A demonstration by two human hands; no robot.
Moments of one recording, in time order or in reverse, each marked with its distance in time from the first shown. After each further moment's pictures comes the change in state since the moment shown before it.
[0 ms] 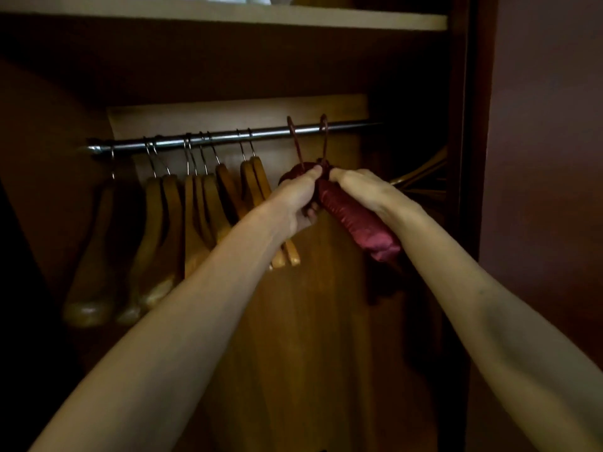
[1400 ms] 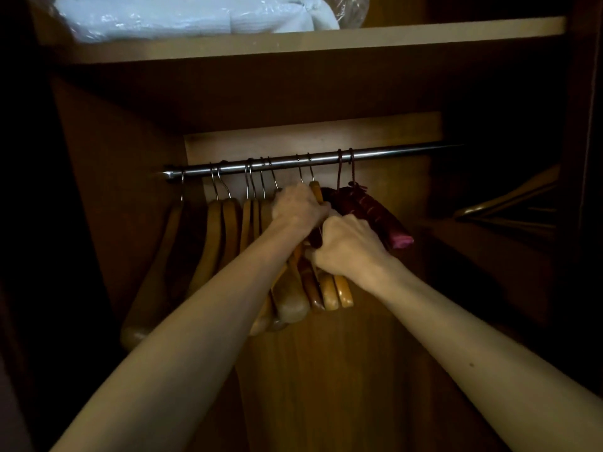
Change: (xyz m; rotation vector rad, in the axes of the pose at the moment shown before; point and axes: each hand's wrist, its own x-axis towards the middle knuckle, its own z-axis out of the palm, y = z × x) left_hand 0.069 0.029 -0.071 1.165 0.530 0.248; right_hand 0.022 -0.017 0.100 -0.615 -0.080 -0.421
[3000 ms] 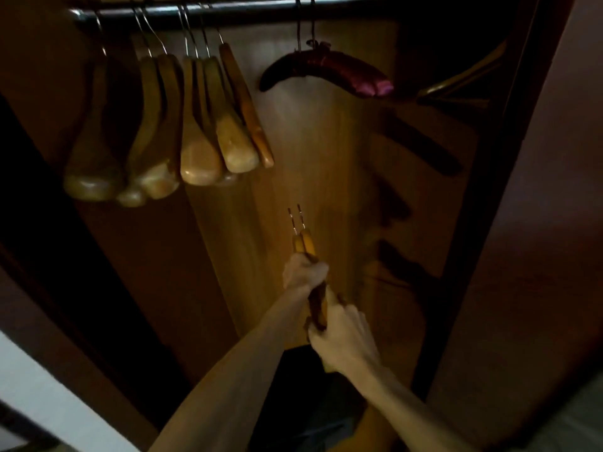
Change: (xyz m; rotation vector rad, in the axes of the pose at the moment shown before) left_hand -0.247 -0.074 0.205 -0.605 -0.488 -0.427; right_hand -0.264 0.088 0.171 0.223 -0.300 0.308
